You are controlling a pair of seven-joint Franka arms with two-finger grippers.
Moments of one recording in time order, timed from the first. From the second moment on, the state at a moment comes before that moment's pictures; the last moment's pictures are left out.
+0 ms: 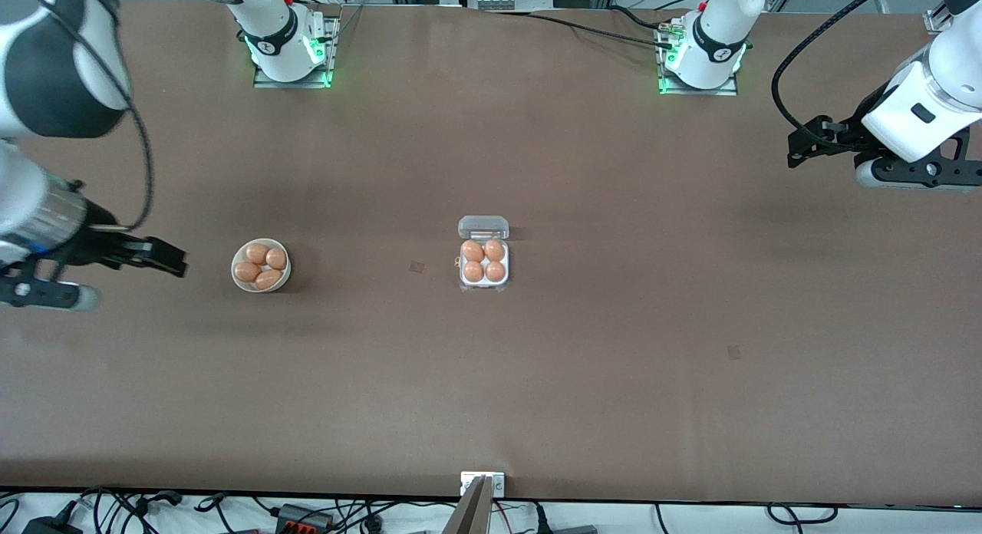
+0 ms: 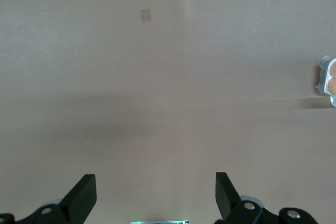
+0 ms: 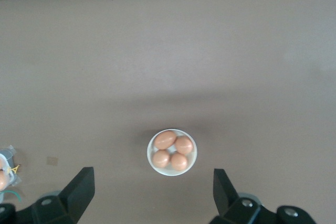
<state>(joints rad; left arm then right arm) -0.04 0.00 -0.05 -1.62 -0.02 1.51 -0.07 0.08 0.35 -0.02 -1.28 -0.02 1.67 0.15</state>
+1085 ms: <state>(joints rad) -0.07 0.02 -0.06 -1.62 -0.02 1.42 -0.06 -0.02 0.06 -0.01 -1.61 -0.02 1.69 -0.01</state>
